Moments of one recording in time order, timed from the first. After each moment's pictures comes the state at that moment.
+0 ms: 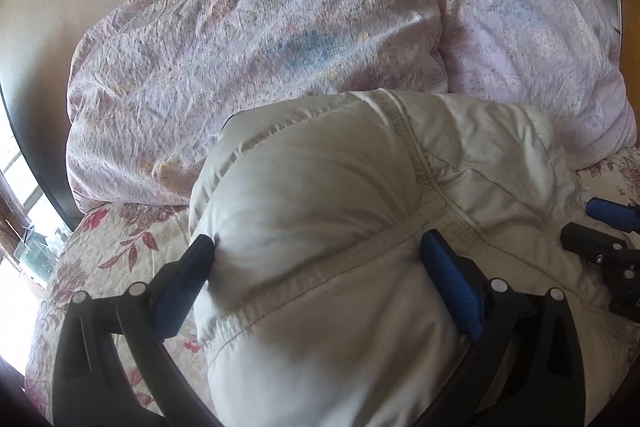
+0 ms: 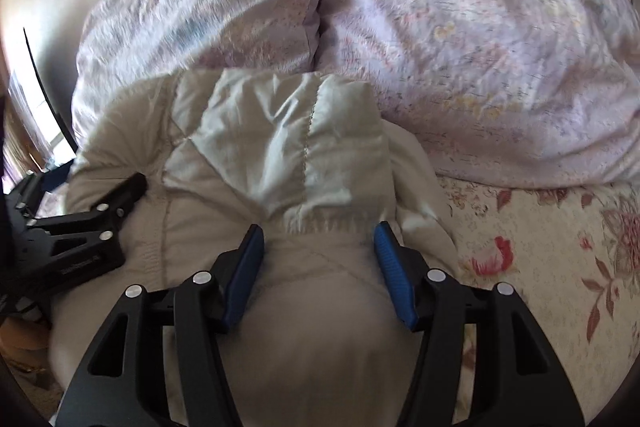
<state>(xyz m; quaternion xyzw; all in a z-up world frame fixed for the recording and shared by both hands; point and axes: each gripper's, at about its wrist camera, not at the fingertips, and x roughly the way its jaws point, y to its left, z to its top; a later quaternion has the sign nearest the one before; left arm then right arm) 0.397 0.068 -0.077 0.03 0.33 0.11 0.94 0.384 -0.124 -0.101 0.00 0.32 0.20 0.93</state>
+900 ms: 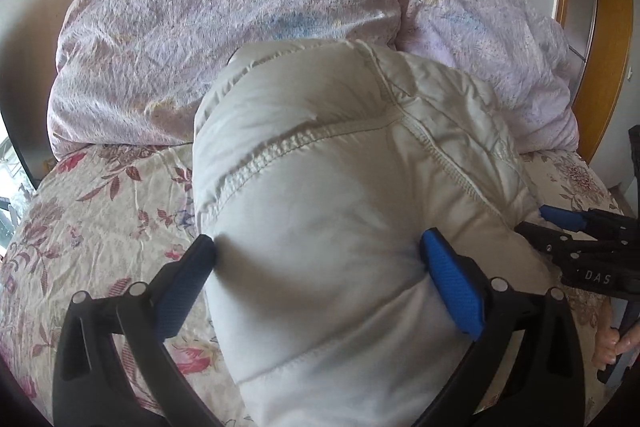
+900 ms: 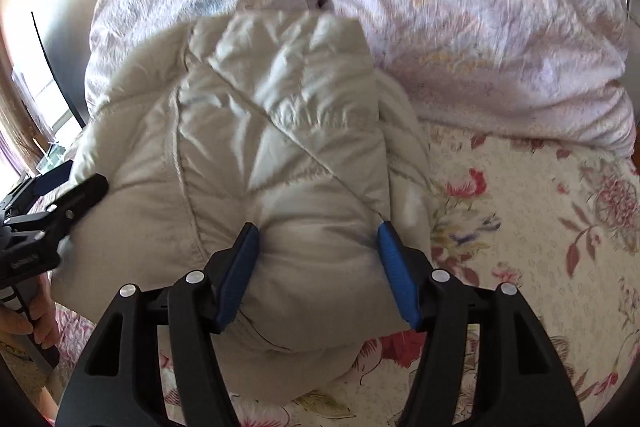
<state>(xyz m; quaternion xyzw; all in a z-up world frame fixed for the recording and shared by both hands) 0.325 0.074 -0.085 -0.04 0.35 0.04 0.94 0.349 -0.142 -0.125 -0.02 0.36 0.20 0.91</state>
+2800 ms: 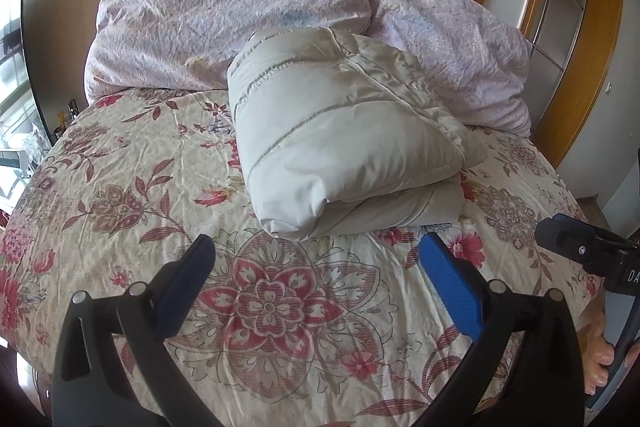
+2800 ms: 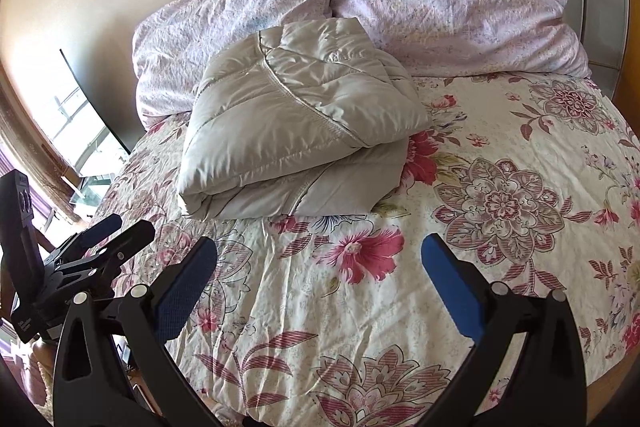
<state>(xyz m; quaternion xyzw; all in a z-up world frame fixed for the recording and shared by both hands) 0.162 0.048 -0.046 -0.09 0.36 0.02 0.93 0.177 -0.179 -0.097 0.07 0.35 0.21 0.91</state>
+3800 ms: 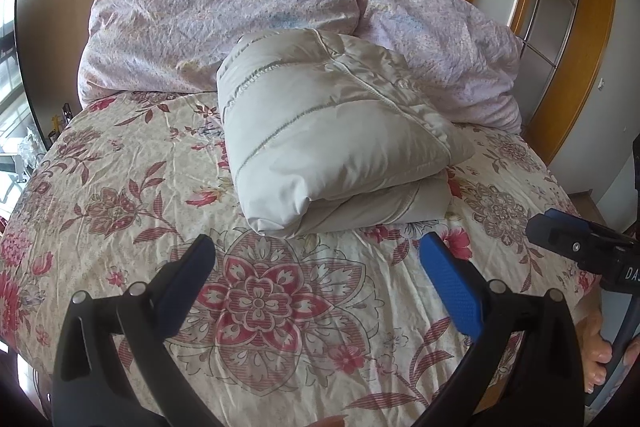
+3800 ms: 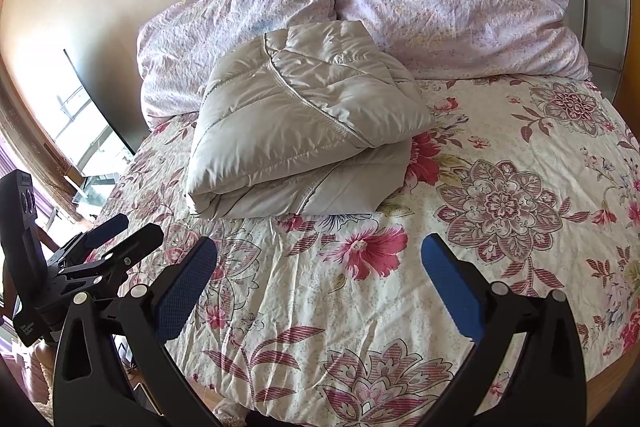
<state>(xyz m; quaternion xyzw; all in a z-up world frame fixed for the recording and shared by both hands) 0.157 0.040 -0.041 -0.09 0.36 0.01 0.93 0.171 -0.177 -0.091 0.07 0.35 0.21 0.91</state>
